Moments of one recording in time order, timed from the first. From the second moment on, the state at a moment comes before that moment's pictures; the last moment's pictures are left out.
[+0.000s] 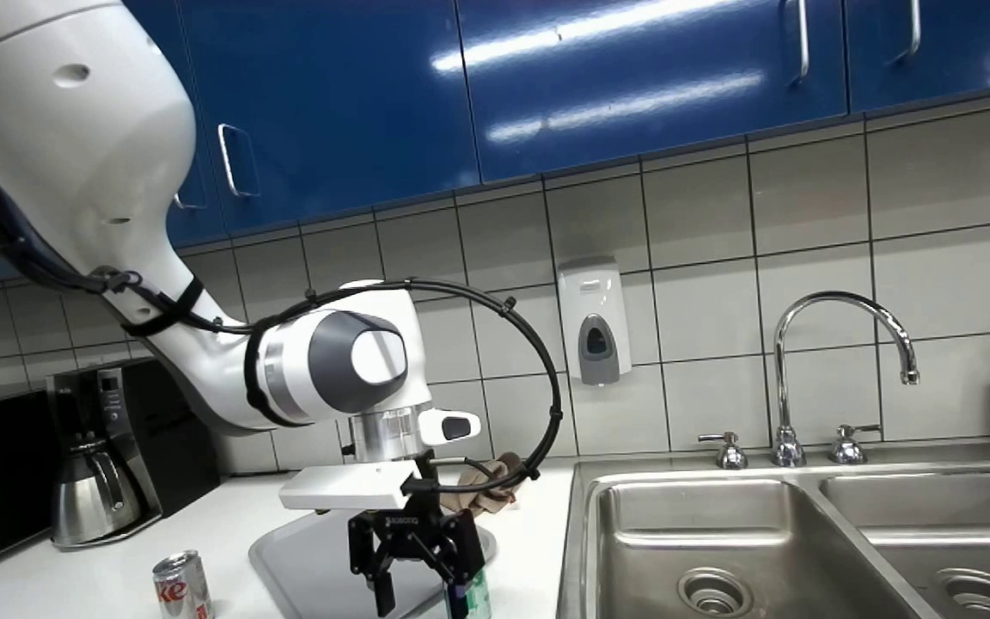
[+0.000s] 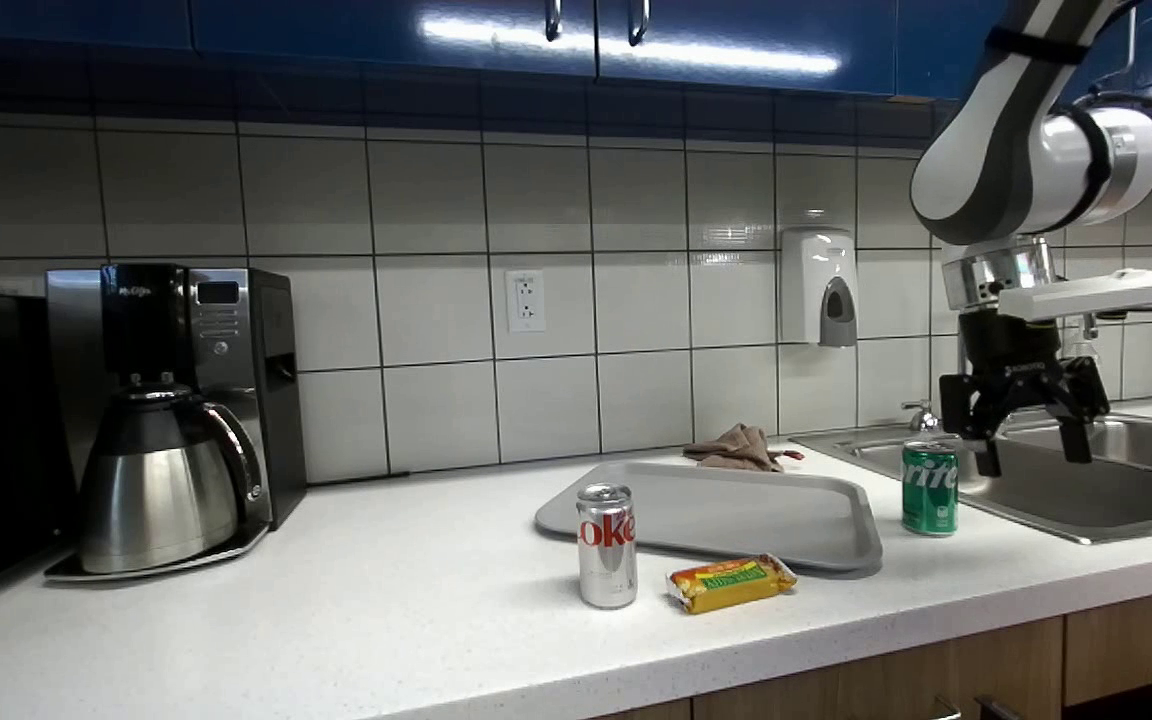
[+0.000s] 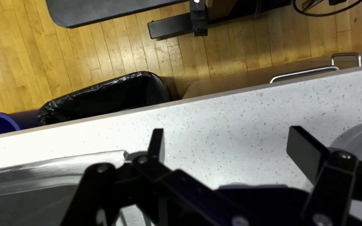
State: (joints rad) arm -0.14 -0.22 -0.16 -2.74 -0.22 2.38 0.01
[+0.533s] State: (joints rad) arm -0.14 -0.14 -0.16 -2.67 -0.22 2.42 0.03
